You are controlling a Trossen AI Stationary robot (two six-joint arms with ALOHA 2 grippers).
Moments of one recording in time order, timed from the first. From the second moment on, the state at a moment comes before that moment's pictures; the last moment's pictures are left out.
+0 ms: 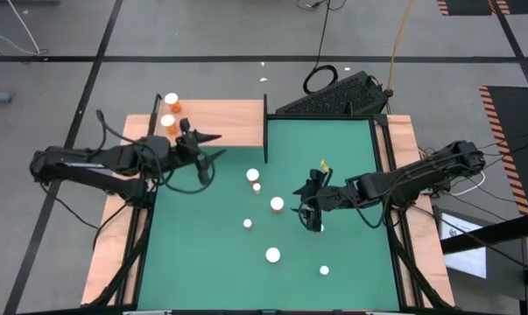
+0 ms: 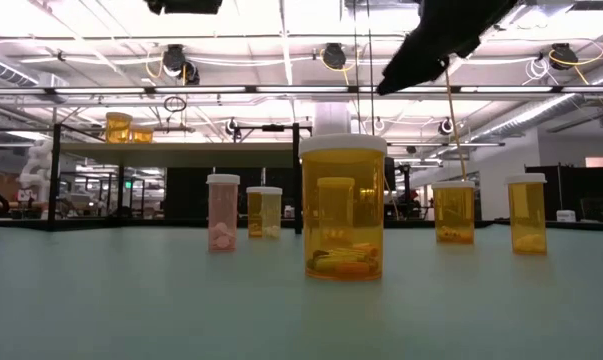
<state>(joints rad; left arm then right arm) -0.02 0.92 0.88 -0.16 -0.44 0.23 0.27 1.31 0.88 -0.31 0.30 0.23</state>
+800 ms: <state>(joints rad) -0.09 1.03 0.88 -0.15 -0.44 0.30 0.22 1.31 0.94 -0.81 0.23 0.54</state>
